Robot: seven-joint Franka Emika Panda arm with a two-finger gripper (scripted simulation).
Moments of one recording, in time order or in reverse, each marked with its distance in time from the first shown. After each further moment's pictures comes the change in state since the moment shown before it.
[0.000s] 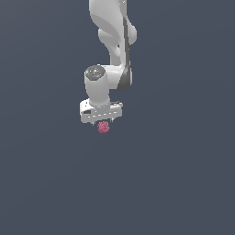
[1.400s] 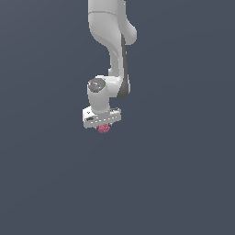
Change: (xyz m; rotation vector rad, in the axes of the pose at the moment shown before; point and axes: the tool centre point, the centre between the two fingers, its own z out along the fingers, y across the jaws) arm -0.013 0.000 0.058 0.003 -0.001 -0.041
